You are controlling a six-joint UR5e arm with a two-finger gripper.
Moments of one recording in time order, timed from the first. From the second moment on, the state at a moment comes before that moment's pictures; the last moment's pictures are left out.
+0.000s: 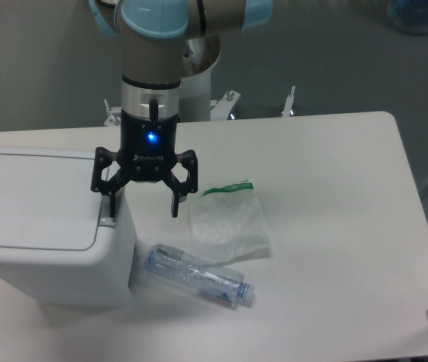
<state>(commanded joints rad) 2.28 -1.70 -1.66 -0.83 1.30 0.06</state>
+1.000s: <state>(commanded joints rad) 2.35 -1.62 -1.61 -0.84 1.25 0.05</state>
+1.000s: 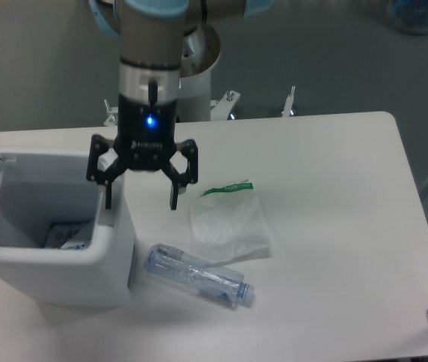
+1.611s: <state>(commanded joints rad) 2.52 -1.64 -1.58 -0.84 1.34 0.29</state>
